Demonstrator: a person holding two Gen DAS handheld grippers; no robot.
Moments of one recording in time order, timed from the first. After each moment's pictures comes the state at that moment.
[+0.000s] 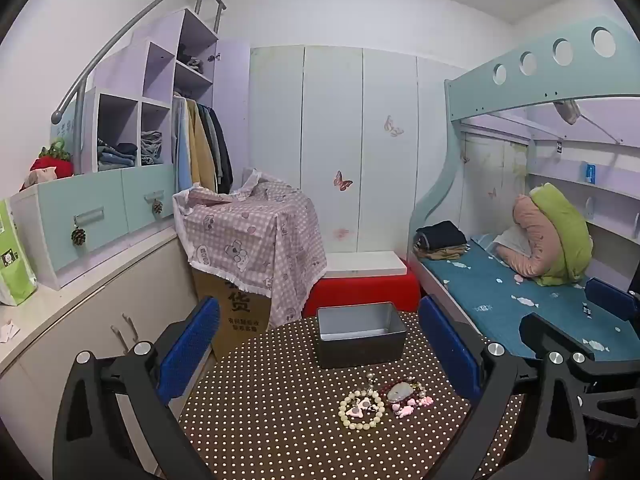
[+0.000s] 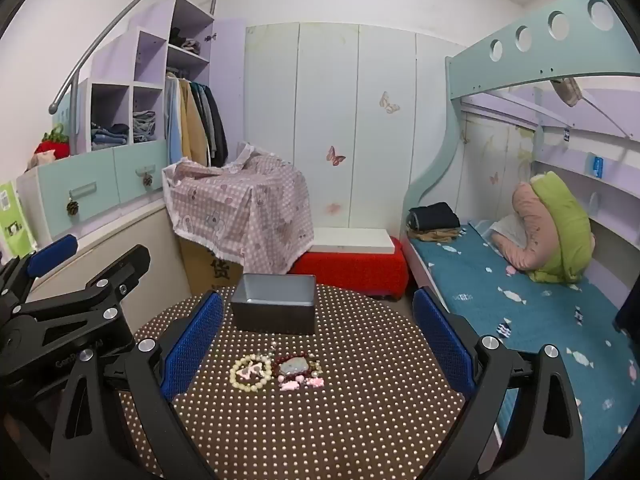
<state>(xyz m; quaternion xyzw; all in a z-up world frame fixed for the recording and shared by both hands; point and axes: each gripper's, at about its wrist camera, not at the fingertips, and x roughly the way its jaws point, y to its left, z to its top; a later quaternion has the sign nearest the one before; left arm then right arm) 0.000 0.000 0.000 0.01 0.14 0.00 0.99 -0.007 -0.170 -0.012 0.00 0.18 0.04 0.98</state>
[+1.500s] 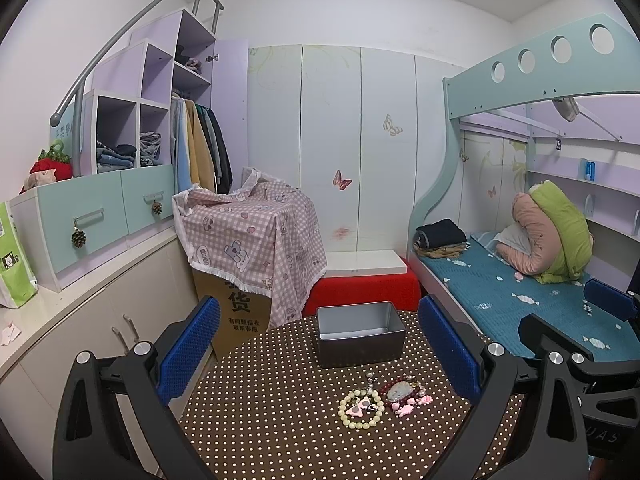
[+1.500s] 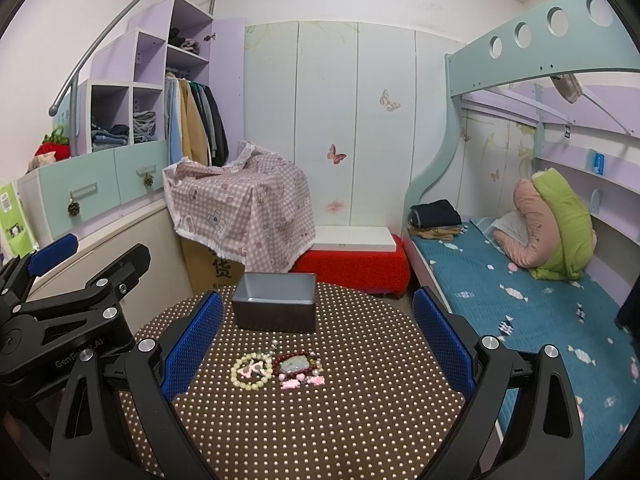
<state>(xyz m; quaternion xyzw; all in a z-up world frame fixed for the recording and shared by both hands) -0.001 0.000 0.000 0.01 0.13 0.00 0.99 -0.007 -0.168 -0.011 0.00 0.18 0.04 0.98</state>
